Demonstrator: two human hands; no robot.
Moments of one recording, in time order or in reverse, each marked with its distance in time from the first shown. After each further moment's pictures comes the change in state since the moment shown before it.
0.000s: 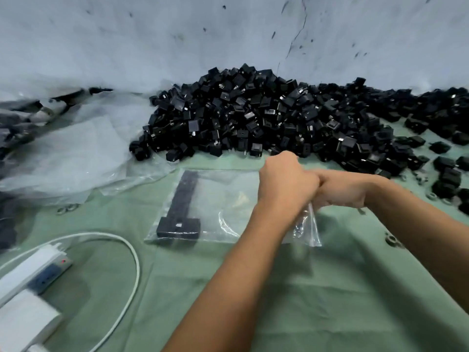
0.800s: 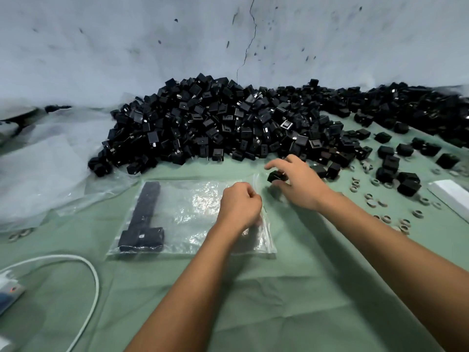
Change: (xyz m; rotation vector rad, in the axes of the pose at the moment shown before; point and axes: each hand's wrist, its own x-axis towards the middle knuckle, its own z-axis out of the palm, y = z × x) left_hand 0.003 -0.044 0.048 -0.097 -0.138 -0.071; right_hand -0.033 0.018 0.014 -0.489 0.747 -0.065
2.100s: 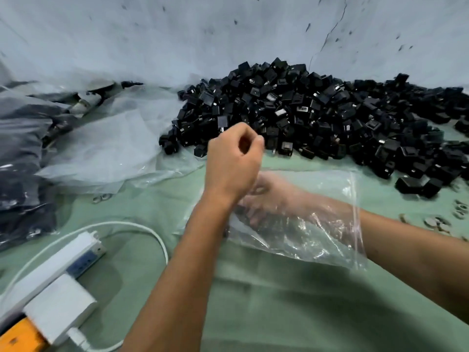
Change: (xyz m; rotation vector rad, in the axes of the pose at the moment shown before) left_hand -0.009 -0.016 -0.148 -0.108 0.468 0.391; right_hand 0.037 -0.168 0.066 0.586 -0.651 -0.084
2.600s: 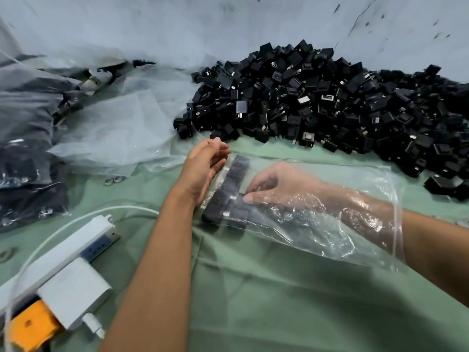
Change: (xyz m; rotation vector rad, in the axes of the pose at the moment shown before) left_hand 0.012 -0.130 -0.044 -0.633 -0.043 -0.538; right_hand 0.034 0.007 0.006 -0.154 -0.115 -0.137
